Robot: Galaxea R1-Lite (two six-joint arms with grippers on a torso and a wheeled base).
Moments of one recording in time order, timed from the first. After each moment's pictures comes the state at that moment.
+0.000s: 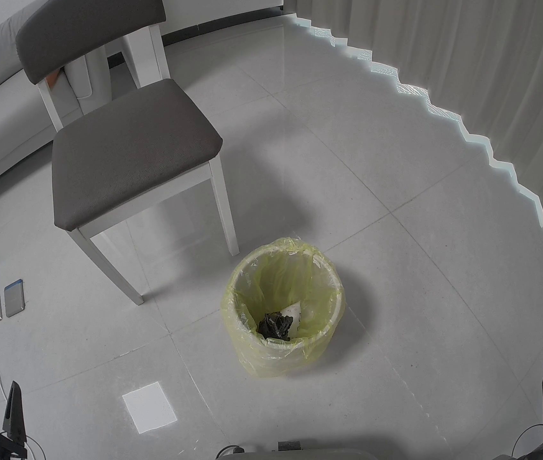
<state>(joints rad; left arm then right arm) 0.00 0.01 -0.02 -0.06 0.11 -0.11 0.00 0.01 -0.02 0.00 -0.08 0.05</state>
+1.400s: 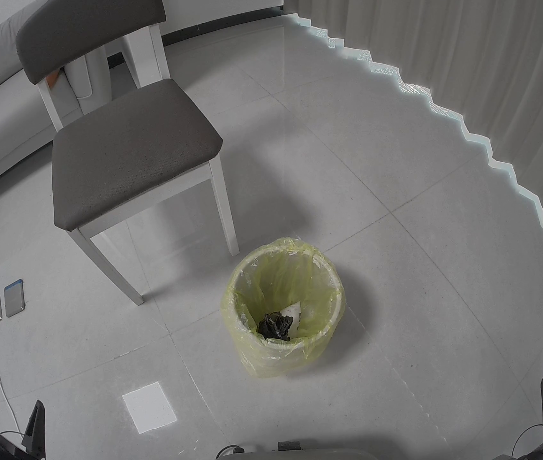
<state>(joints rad) -0.01 0.03 -0.02 0.00 -0.01 0.01 0.00 0.01 -0.02 0.00 -0.06 0.03</state>
